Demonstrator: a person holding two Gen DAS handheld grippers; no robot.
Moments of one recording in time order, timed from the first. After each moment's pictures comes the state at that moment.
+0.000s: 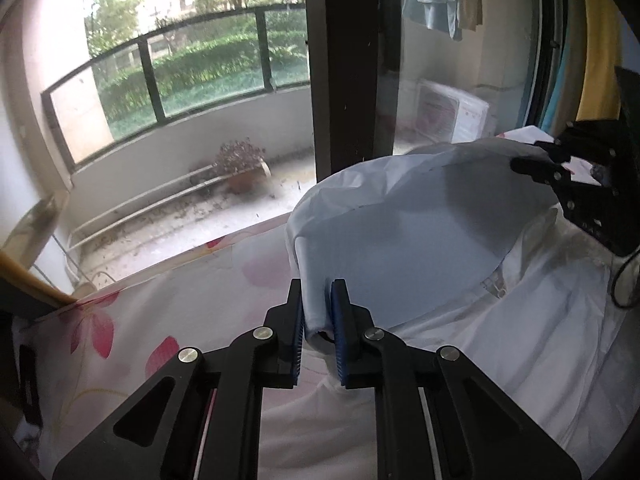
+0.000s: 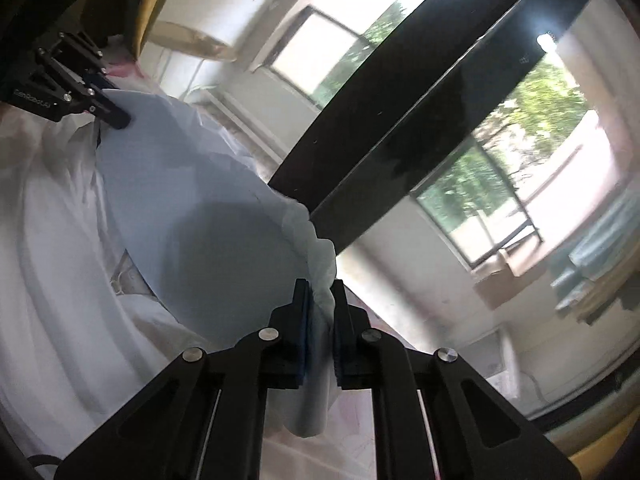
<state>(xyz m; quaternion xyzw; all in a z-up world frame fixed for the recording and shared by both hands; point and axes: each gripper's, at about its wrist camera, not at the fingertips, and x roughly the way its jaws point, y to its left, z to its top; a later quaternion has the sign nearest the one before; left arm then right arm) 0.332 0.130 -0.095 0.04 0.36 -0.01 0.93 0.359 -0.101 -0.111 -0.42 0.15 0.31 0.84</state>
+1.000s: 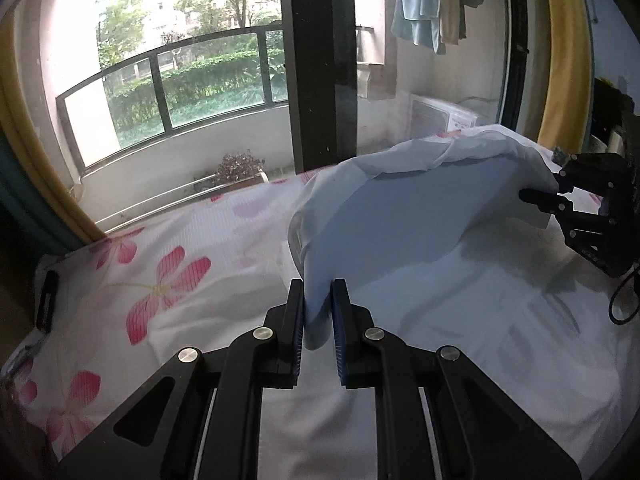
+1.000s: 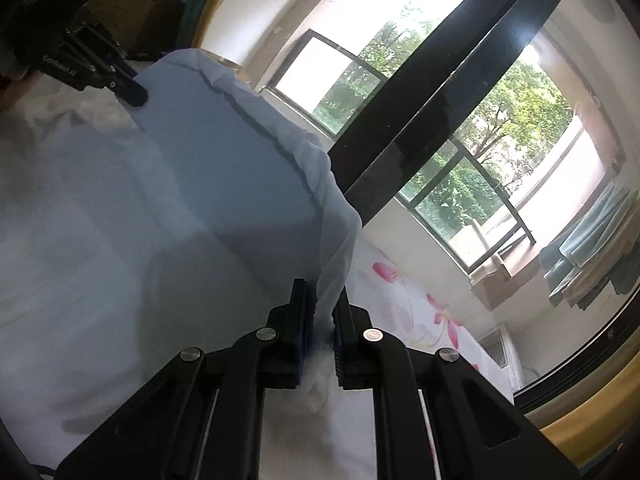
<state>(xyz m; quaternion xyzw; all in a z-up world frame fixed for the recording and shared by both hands) 0.228 0.100 -0.088 0.03 0.33 -0.01 0.94 0.266 -0.147 -0.133 -0.40 0.13 0.33 0.84</state>
